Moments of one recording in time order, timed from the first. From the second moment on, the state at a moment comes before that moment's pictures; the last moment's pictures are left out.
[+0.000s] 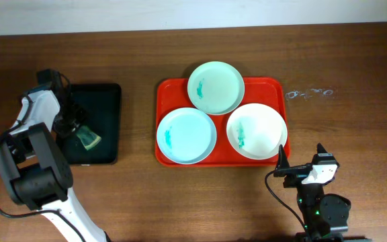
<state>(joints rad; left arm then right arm) 0.30 2.11 1.49 -0.83 -0.04 -0.56 0.03 0.01 0.01 -0.08 0.01 0.05</state>
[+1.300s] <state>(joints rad) 0.30 2.12 1.50 -1.00 -0.04 -0.55 0.03 0.01 0.01 -0.08 0.01 0.05</state>
